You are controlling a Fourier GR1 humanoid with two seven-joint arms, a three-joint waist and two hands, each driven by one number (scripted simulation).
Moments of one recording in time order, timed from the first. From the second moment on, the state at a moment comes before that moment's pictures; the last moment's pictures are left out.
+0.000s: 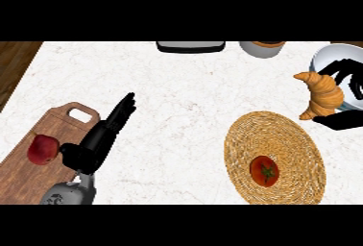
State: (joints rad) left arm -0.11 0.11 -0.15 -1.60 0.01 -0.14 0.08; right arm -0.35 -0.54 -0.12 -1.50 0.63 0.13 -0.05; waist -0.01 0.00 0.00
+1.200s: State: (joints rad) left arm -0.14 0.08 -0.17 -1.59 -0.02 -0.18 0.07; right arm -0.74 -0.73 -0.27 -0.56 0.82 -0.05 -0.30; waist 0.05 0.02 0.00
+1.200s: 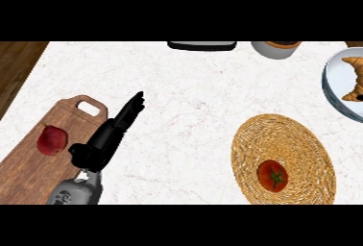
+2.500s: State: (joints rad) left arm -0.15 0.07 -0.16 -1.60 -0.02 -0.18 0.09; right arm -0.86 -0.96 -0.66 -0.14 0.48 0.10 -0.48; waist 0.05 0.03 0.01
